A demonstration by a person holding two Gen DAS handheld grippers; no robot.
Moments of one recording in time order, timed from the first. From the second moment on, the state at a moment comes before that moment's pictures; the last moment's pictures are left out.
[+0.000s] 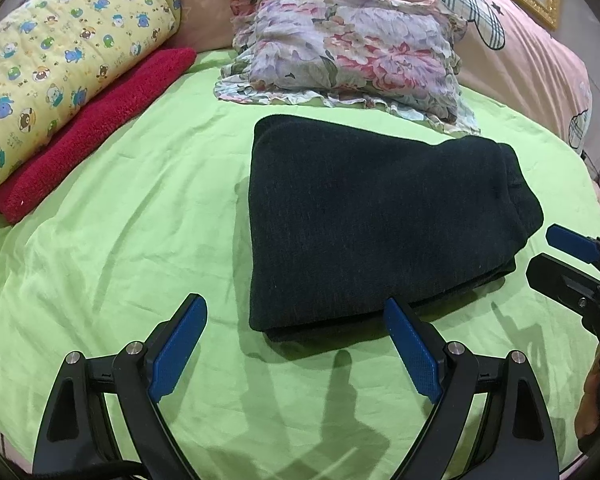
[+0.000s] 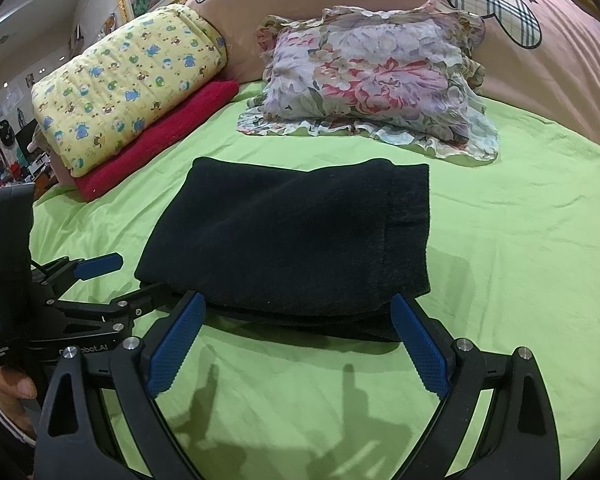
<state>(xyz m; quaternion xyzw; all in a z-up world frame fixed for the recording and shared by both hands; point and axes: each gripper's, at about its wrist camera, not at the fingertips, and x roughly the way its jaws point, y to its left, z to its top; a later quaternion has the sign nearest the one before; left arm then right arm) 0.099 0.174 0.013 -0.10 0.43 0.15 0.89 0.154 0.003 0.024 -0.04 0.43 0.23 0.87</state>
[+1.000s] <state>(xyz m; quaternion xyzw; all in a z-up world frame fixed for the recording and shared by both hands) 0.117 0.175 0.034 -0.10 0.40 0.15 0.90 0.170 -0.011 0.031 -0.02 0.42 0.22 0.88</state>
